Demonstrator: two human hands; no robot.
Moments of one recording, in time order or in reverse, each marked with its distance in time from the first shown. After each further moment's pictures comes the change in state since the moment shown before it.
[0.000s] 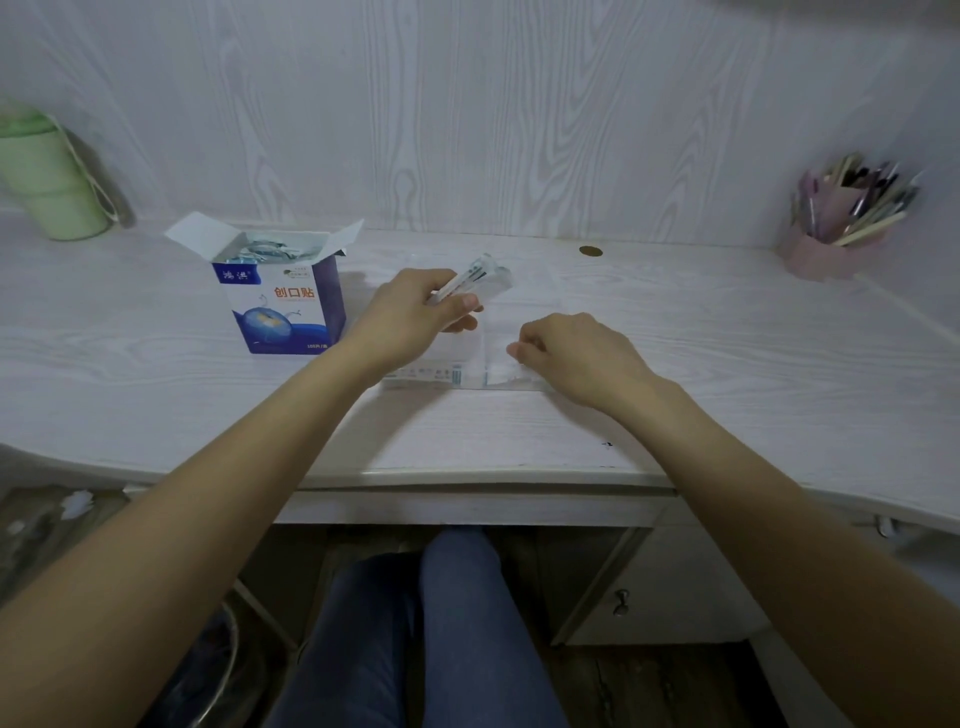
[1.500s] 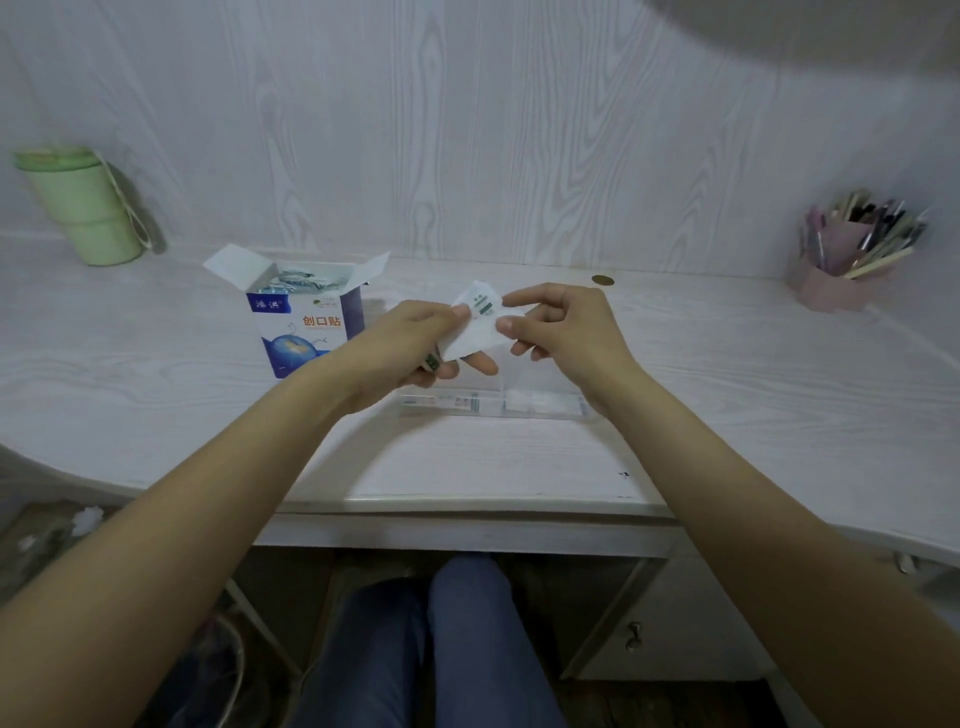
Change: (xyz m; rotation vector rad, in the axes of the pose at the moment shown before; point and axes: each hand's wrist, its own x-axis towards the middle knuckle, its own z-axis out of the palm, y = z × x) left_hand -0.018 0.010 -0.024 -0.310 -0.174 -0.154; right_hand 0.018 -0.020 -0.012 1.040 0.221 -0.012
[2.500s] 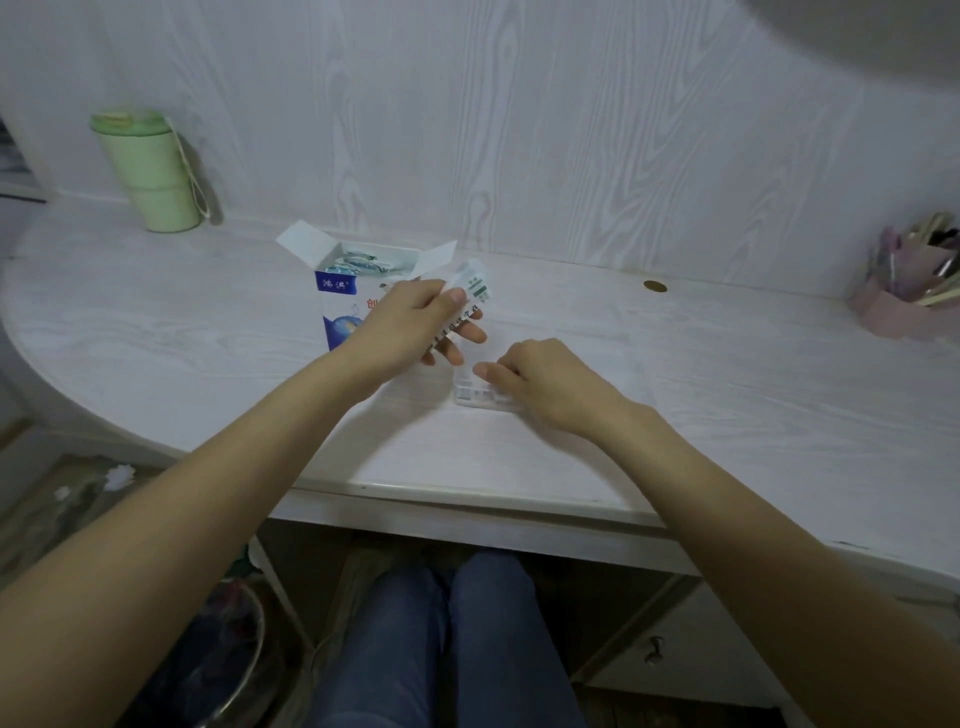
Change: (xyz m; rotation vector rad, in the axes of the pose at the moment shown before) left_hand -0.012 -0.021 -0.039 0.164 0.297 0.097; right_hand 0.005 0.008 0.065 -0.807 -0.423 -0.088
